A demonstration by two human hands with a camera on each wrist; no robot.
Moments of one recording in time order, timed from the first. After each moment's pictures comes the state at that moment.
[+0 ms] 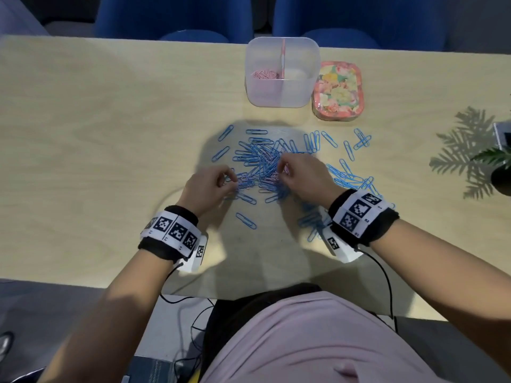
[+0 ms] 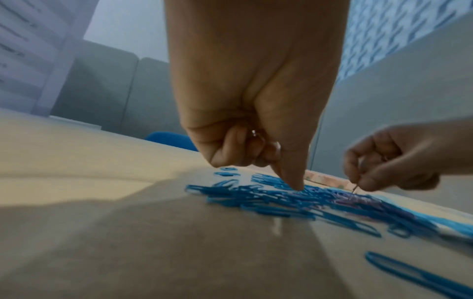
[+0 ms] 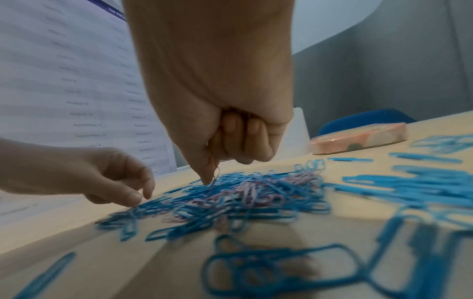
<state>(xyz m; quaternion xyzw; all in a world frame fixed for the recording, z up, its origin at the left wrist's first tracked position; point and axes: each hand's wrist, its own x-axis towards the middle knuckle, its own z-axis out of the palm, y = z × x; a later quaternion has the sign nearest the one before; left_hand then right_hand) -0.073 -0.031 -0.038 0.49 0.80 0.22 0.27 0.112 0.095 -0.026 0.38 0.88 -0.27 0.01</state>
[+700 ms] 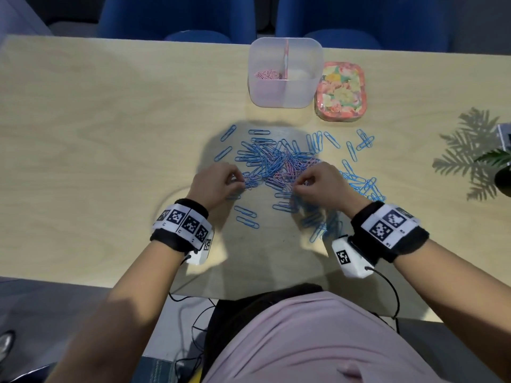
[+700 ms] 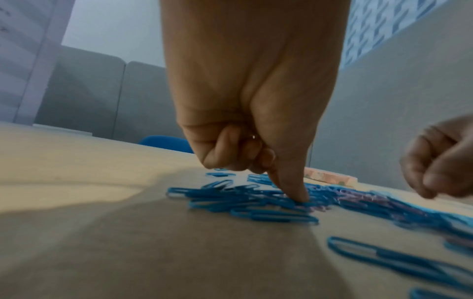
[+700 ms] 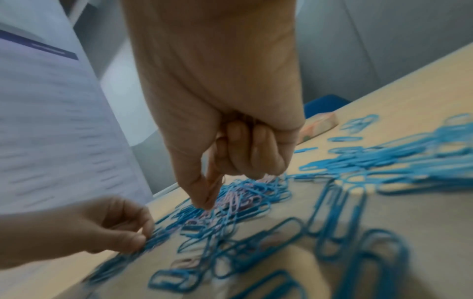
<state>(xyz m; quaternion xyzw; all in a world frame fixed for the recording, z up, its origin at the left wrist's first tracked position) -0.070 -0.019 -0.035 0.53 0.79 0.14 0.26 0.142 0.096 -0.028 0.42 0.82 -0.38 -0.01</state>
